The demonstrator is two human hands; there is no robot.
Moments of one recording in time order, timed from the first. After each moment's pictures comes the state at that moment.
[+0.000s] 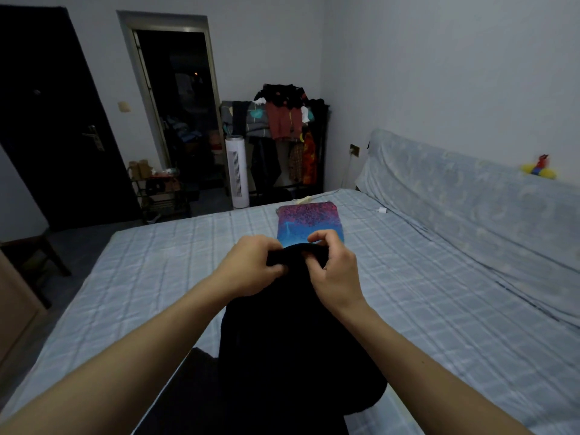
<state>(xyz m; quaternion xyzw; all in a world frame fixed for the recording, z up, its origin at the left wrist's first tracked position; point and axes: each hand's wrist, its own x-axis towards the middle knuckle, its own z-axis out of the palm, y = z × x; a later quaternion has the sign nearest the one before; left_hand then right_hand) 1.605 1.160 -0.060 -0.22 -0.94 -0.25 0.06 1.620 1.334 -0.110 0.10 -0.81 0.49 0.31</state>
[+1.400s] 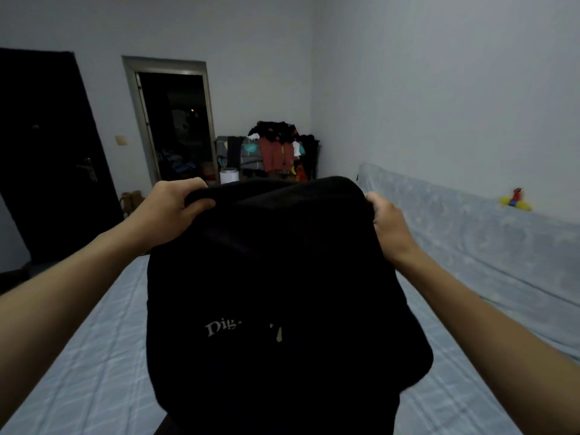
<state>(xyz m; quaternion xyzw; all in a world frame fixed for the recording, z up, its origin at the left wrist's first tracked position) 1.569 1.055 0.056 -0.25 -0.90 -0.25 0.26 1.595 1.413 0.010 0.11 -0.85 0.41 0.31</state>
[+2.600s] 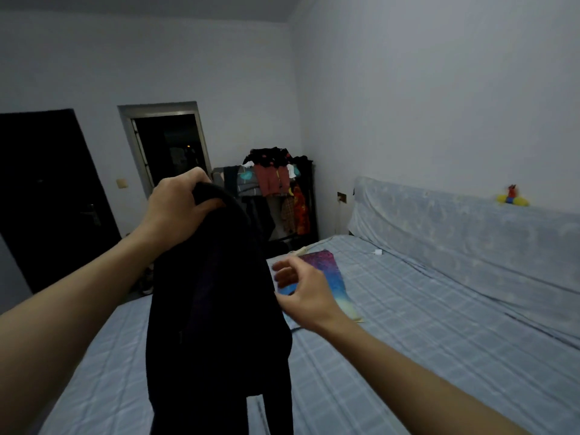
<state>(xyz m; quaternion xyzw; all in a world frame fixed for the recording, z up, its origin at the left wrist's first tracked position) 1.556 1.102 0.114 -0.23 -0.87 -0.23 0.37 1.598 1.318 -0.045 0.18 -0.79 0.54 0.24</state>
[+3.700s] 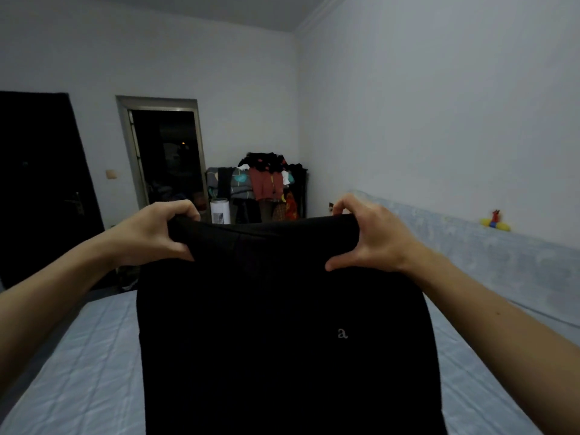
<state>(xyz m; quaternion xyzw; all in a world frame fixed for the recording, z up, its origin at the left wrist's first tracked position) 1.577 1.043 0.100 -0.32 -0.89 -0.29 0.12 1.618 1.425 0.071 0.21 -0.91 0.15 0.32</state>
